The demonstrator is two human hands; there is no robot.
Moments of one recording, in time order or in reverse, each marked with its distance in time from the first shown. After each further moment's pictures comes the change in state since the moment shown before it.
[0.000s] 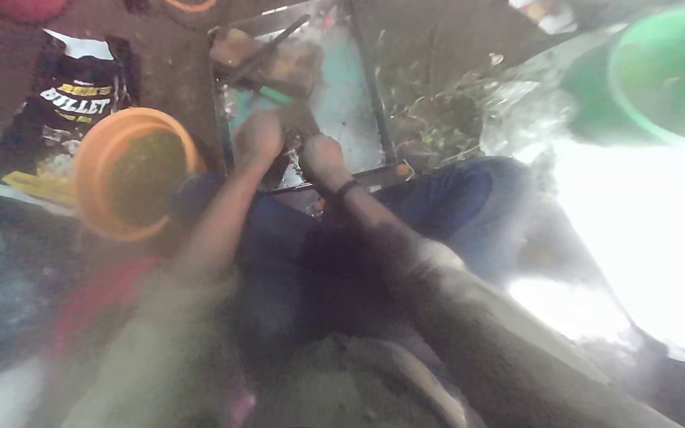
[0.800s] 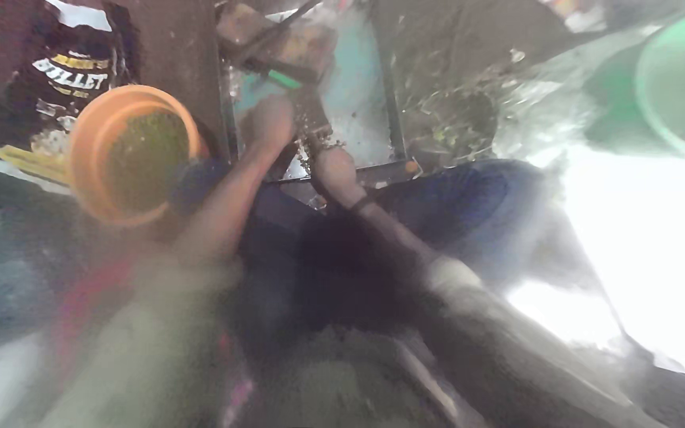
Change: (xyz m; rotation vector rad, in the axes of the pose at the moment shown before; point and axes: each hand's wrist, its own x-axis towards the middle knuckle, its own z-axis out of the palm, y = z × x) left_hand 0.001 0.008 -0.005 -0.002 -0.052 0.005; right_hand -0.057 0.021 0.031 0.102 0.124 -0.057
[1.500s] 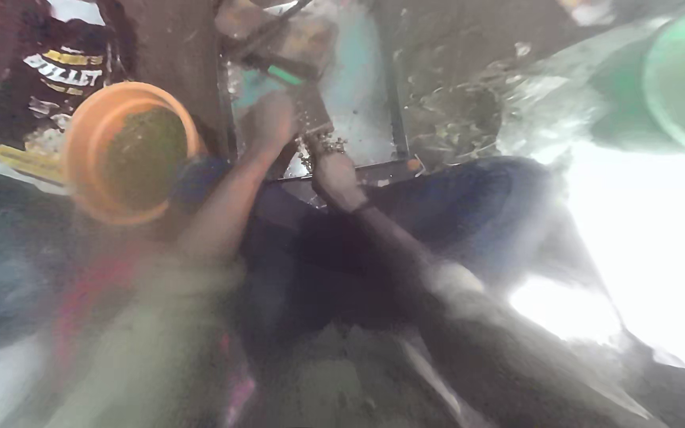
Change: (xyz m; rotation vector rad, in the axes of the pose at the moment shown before) left_hand -0.003 0.001 -0.004 -0.031 -0.007 -0.031; right_hand 0.018 -0.002 0.016 -0.110 -0.055 0.036
